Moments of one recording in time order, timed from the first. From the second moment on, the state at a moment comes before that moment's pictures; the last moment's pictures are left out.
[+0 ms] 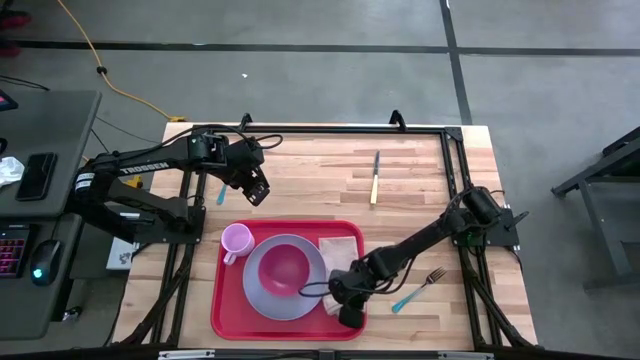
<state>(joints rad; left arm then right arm) 0.22 1.19 1.19 -1.15 -0.05 -0.56 0.47 1.98 1.38 -0.49 -0.20 0.82</state>
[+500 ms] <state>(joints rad) 0.22 1.19 1.19 -1.15 -0.05 -0.56 0.48 1.98 1.38 -0.46 -0.20 0.75</state>
